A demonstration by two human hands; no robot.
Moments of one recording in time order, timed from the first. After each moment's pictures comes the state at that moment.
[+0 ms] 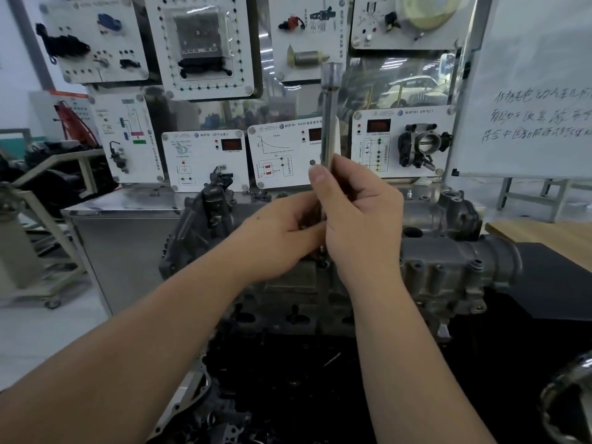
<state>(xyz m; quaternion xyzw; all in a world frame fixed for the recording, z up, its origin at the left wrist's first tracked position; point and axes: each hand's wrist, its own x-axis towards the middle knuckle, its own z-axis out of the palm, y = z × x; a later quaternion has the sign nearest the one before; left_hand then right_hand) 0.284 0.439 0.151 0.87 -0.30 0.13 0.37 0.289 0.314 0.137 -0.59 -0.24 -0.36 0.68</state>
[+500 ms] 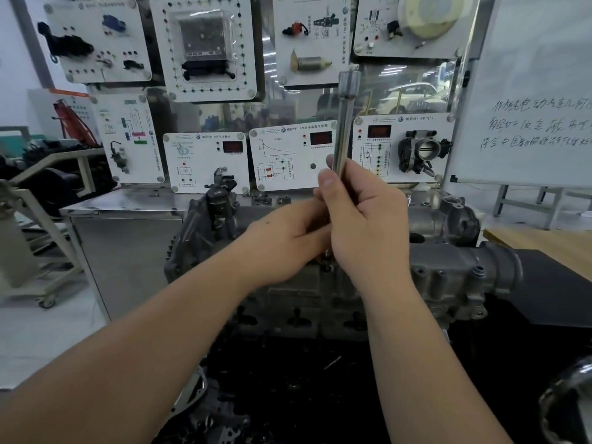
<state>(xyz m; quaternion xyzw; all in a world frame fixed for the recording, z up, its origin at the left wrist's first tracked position) 0.279 0.437 0.154 0.87 -0.31 0.11 0.36 0.279 0.308 0.142 -0.66 -0.25 -0.38 0.60</state>
